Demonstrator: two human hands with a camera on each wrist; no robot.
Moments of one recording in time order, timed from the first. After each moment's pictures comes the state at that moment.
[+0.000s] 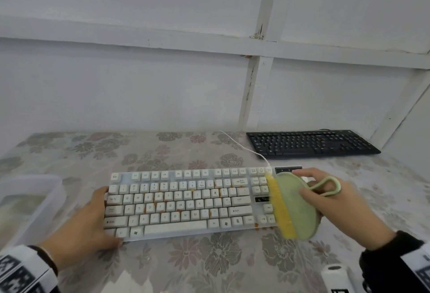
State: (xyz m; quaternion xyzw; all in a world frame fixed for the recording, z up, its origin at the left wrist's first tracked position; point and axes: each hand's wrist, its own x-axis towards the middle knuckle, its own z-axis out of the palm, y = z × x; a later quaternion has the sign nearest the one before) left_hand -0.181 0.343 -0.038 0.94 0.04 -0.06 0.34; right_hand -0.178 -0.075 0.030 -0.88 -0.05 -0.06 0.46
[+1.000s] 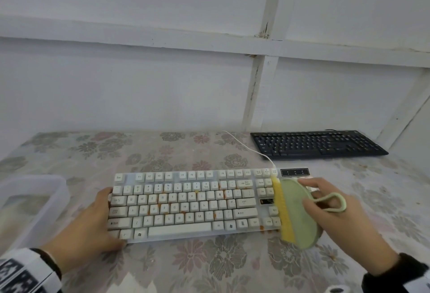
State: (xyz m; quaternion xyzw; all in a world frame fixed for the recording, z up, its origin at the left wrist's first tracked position) left_hand -0.185 0.340 -0.033 0.92 0.03 -0.05 0.38; right_hand -0.194 -0.061 0.024 -0.89 -0.03 -0.07 0.45
